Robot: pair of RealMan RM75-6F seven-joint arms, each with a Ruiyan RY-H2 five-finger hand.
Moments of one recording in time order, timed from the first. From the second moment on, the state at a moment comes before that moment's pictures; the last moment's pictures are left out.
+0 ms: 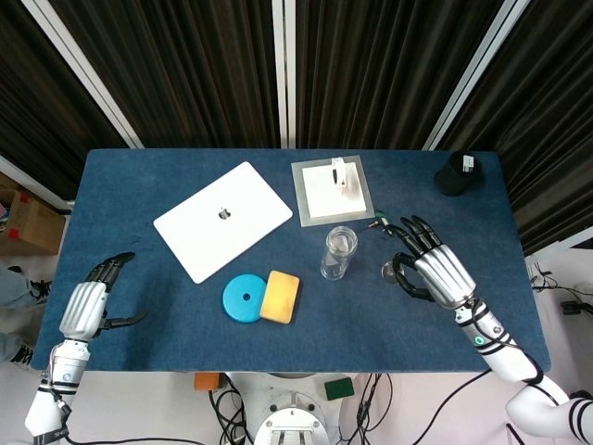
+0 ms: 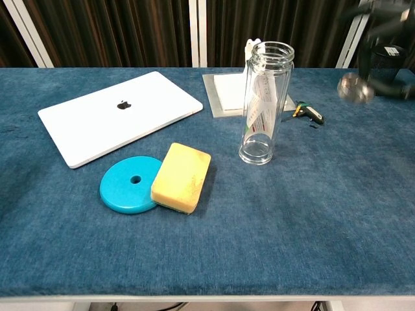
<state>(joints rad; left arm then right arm) -0.18 -1.36 -0.02 -1.48 1.53 1.42 -0.28 0.51 -1.25 0.06 -1.52 -1.69 1.32 0.11</state>
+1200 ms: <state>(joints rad) -0.18 -1.36 -0.03 -1.44 1.51 1.41 -0.32 0.93 -1.06 0.24 -1.77 -1.20 0.74 -0.14</state>
